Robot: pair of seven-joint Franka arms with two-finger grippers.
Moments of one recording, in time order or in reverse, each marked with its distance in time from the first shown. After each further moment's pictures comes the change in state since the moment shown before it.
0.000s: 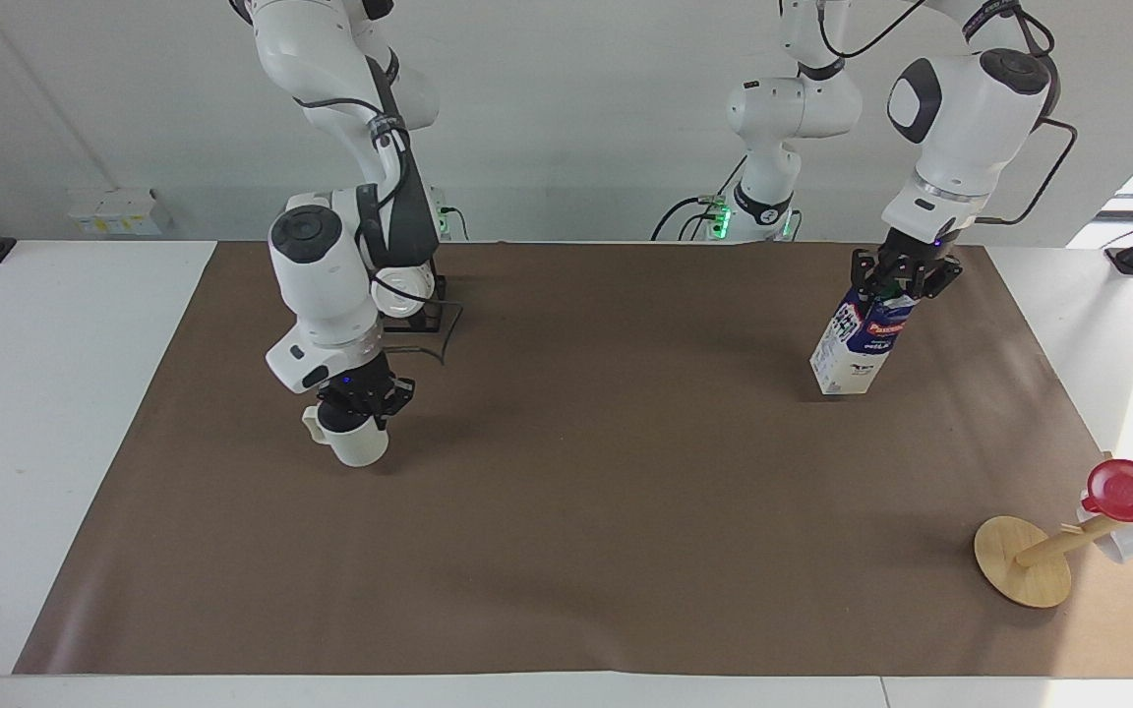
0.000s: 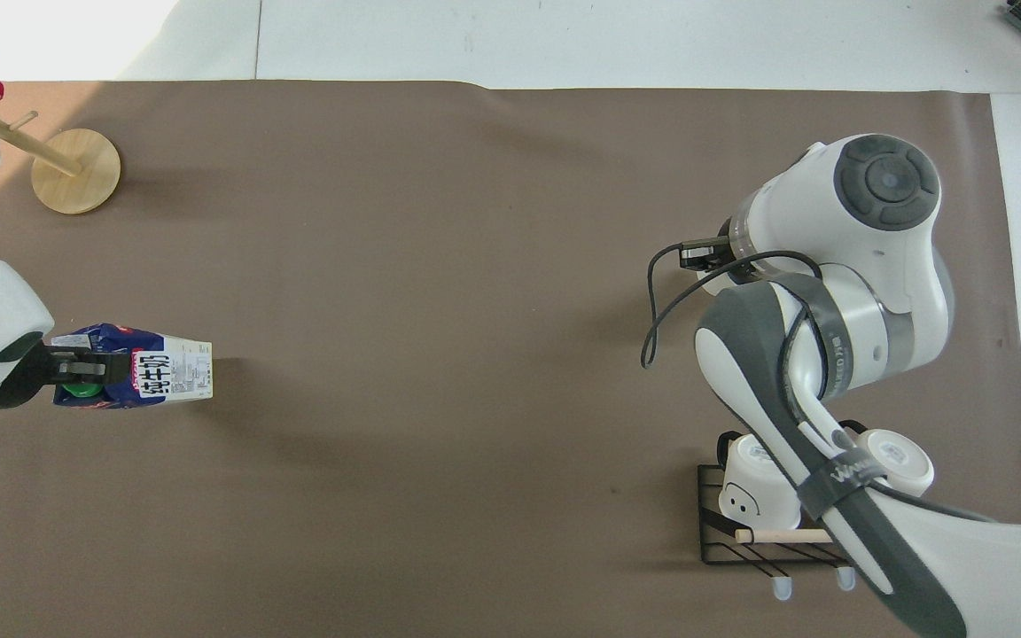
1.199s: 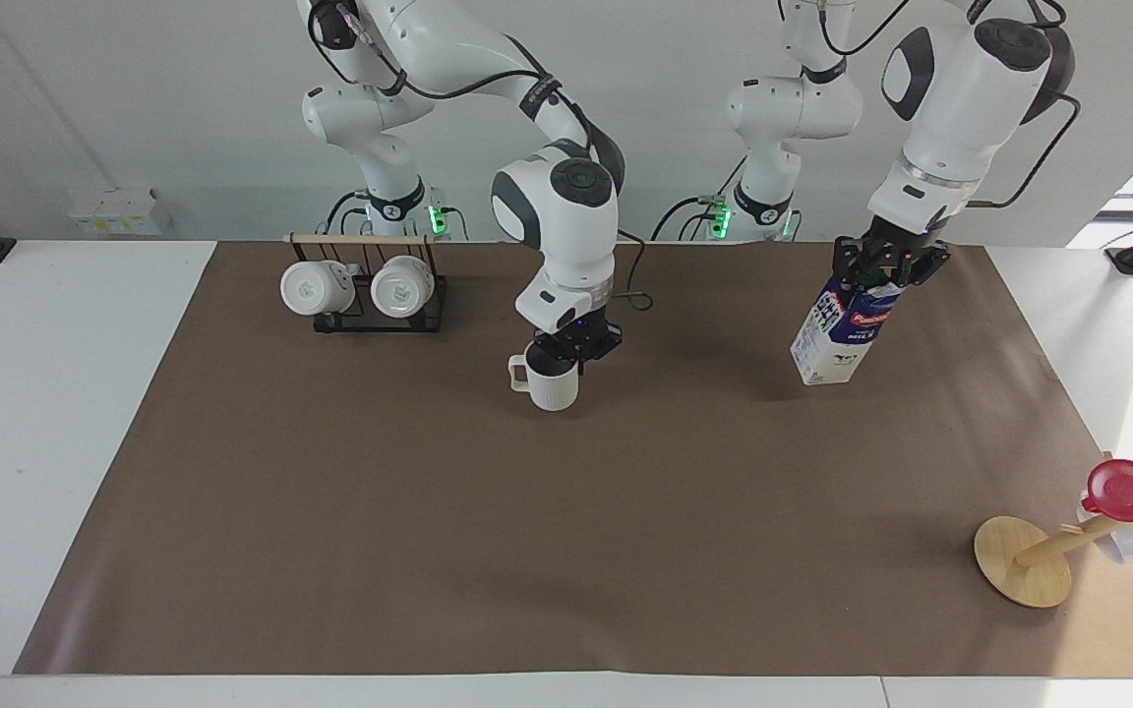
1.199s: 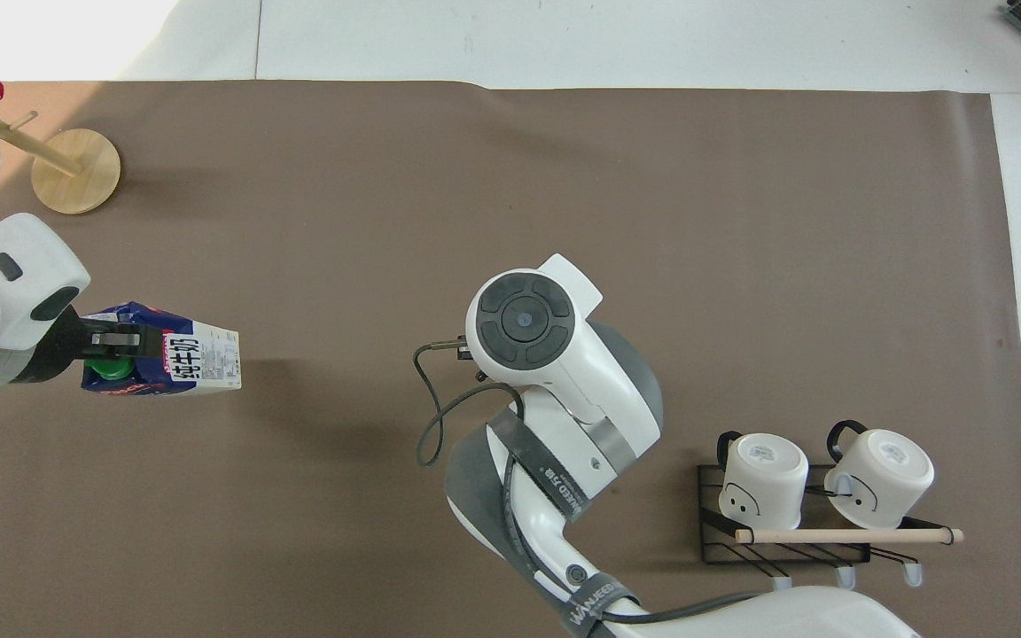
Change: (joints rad) left arm -0.083 0.069 -0.019 0.157 0.000 -0.126 -0.155; right arm 0.398 0.109 0.004 0.055 -0.001 -0.003 0.459
